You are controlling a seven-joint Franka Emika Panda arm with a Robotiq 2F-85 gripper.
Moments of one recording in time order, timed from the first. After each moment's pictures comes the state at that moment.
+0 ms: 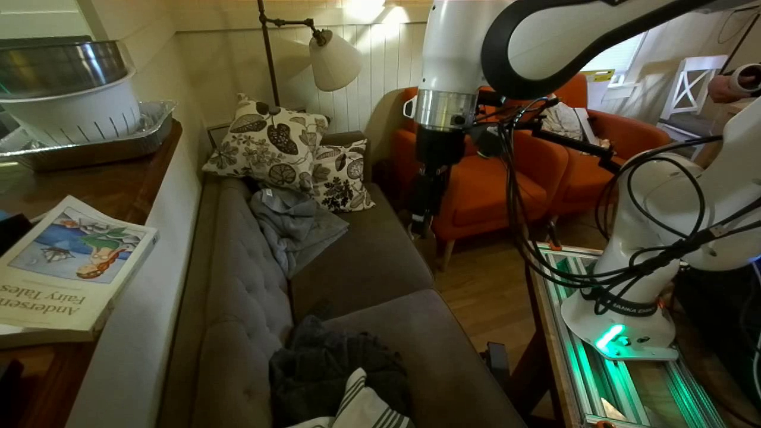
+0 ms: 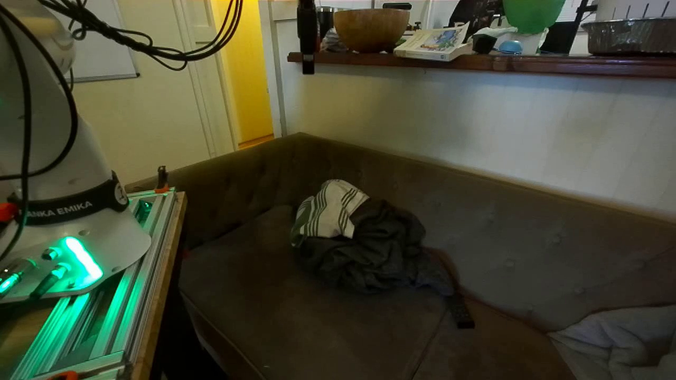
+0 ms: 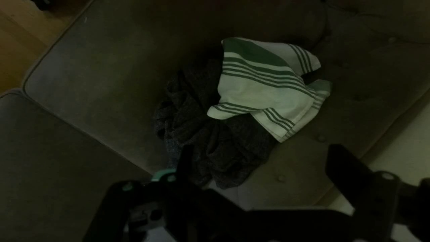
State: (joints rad) arm 0.05 -0.46 0.01 -2.51 0.27 2.10 0.19
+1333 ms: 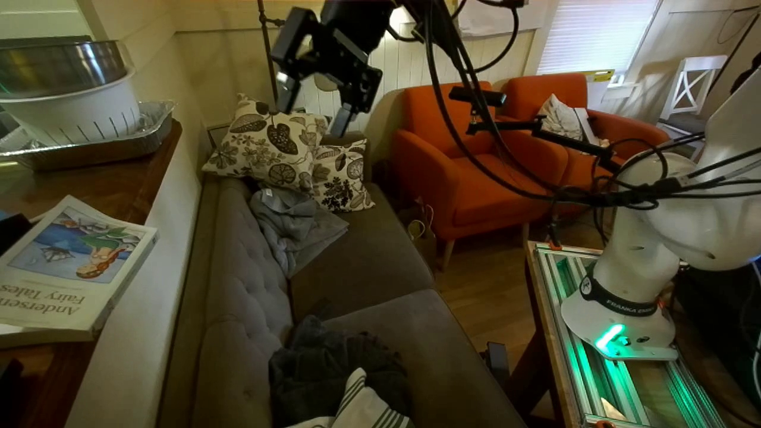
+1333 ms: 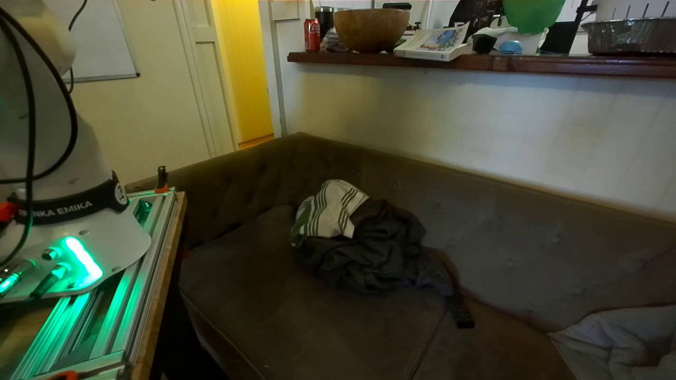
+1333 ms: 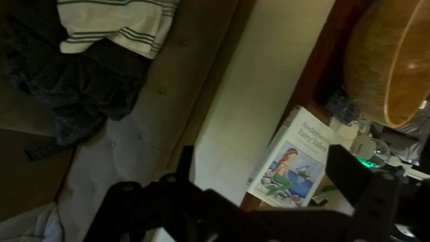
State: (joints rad) arm 0.06 -0.25 0.06 -1.97 0.51 2.11 0.50
